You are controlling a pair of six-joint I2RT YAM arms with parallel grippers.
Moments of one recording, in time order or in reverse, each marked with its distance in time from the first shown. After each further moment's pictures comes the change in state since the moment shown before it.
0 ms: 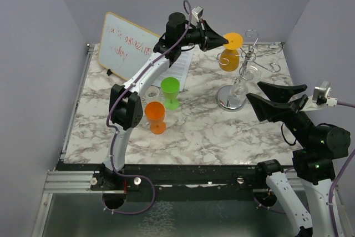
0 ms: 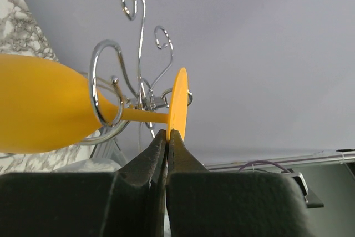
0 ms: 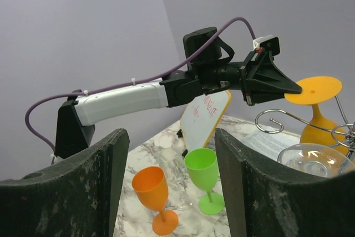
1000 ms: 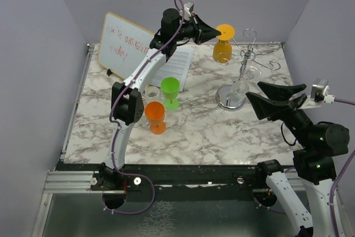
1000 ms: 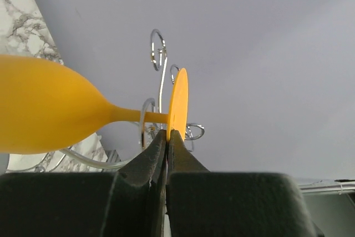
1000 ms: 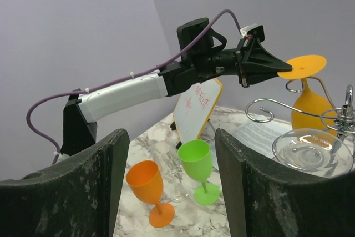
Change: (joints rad) left arm 0.069 0.136 0.201 -0.043 -0.048 -0.029; right arm 0.000 0.010 0.019 -0.072 0.027 -0.024
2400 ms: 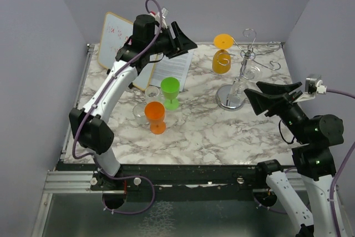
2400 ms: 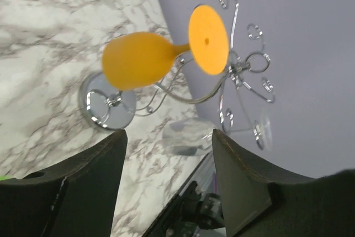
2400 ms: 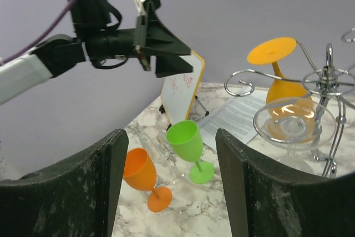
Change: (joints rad) left arm 0.041 -0.558 -0.520 -0.385 -0.205 0.579; right arm 0.000 0.033 0.018 -0.098 0.067 -0.002
